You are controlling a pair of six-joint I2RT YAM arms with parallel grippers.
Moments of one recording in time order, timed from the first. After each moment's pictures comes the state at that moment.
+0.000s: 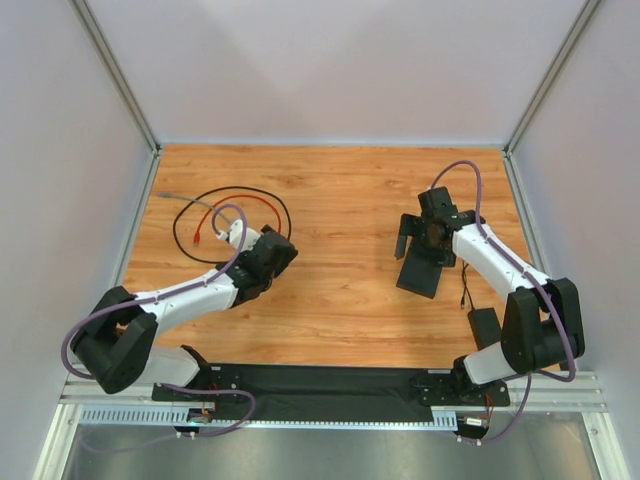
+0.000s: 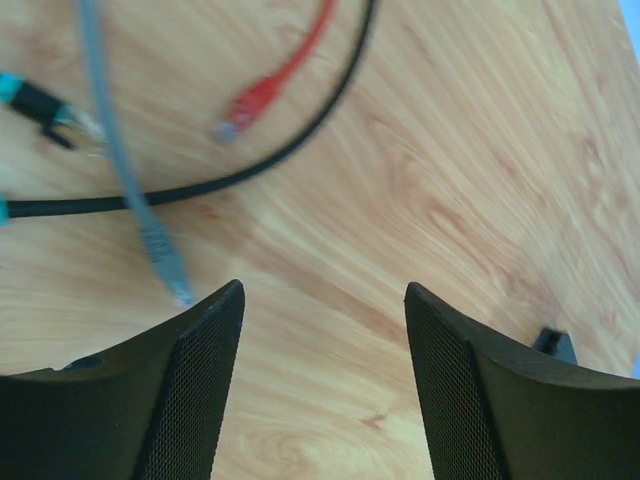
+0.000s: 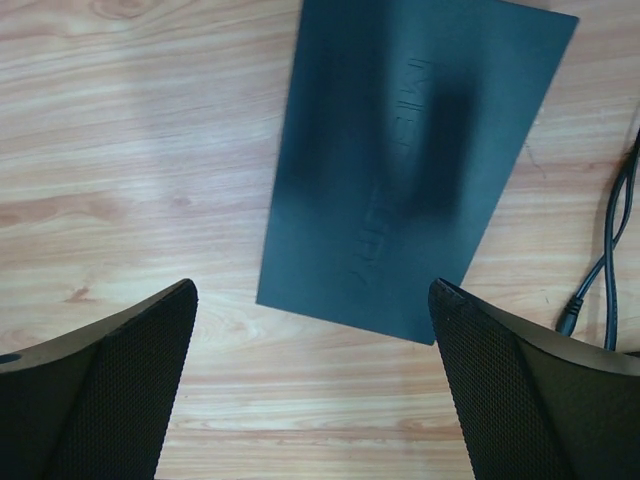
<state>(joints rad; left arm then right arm) -0.70 1.33 0.64 -0.08 -0.56 -1.32 0.28 1.47 1.04 -0.71 0.07 0.46</state>
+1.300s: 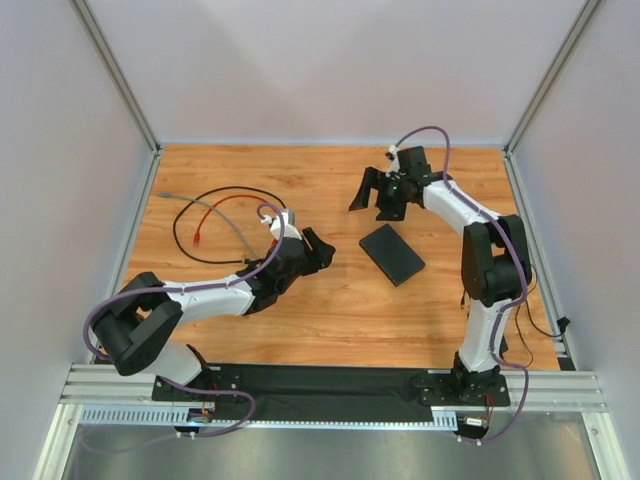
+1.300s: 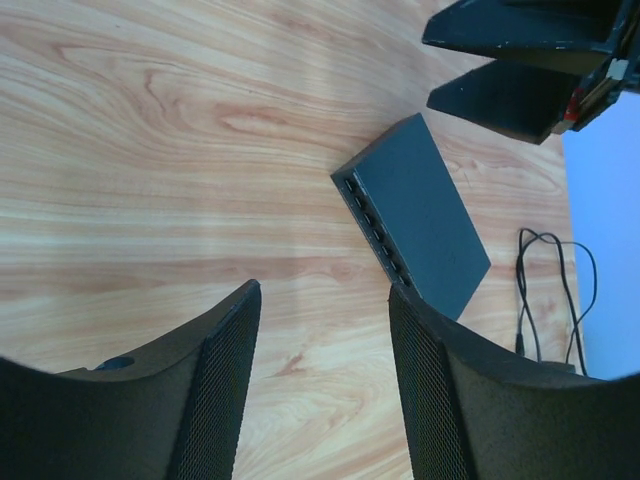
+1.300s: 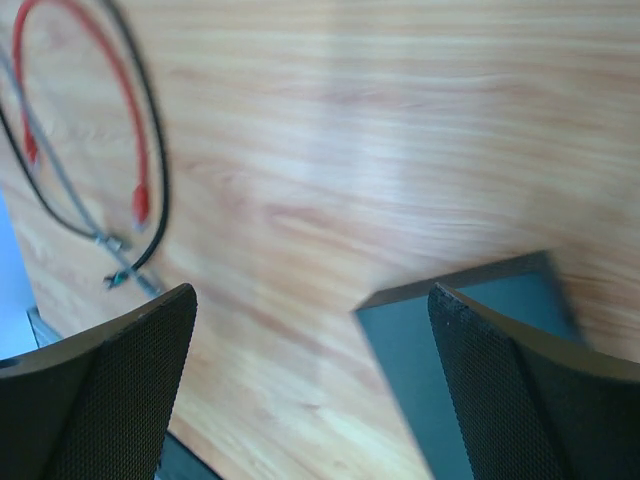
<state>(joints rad) -0.84 1.49 0.66 0.42 -0.33 -0.92 0.20 1.95 1.45 -0.42 -0.44 0.50</state>
